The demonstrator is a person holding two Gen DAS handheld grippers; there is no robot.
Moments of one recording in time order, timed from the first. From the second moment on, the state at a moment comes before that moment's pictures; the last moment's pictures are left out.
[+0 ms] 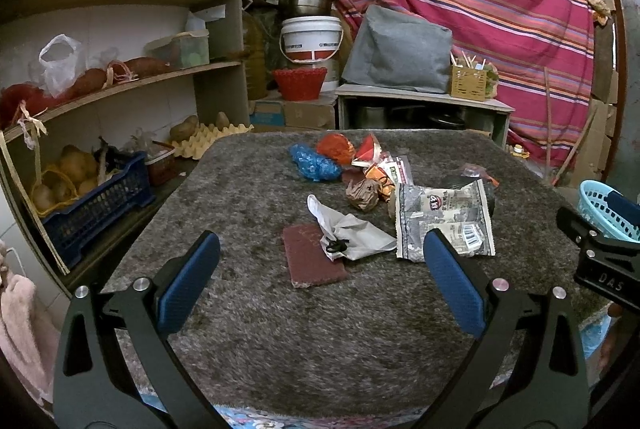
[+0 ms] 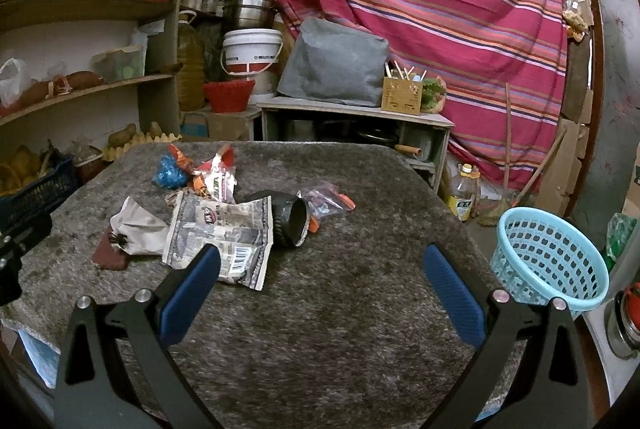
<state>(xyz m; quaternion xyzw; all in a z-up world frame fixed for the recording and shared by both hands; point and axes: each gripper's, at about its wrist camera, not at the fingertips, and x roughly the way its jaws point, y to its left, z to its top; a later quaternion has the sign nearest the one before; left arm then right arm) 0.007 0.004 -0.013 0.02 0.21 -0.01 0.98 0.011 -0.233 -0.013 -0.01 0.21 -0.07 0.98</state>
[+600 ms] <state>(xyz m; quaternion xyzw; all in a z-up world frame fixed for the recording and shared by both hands) 0.060 -0.002 0.014 0.05 0.22 0.00 0.97 0.058 -0.252 0.017 -0.02 0.22 -0.06 0.97</state>
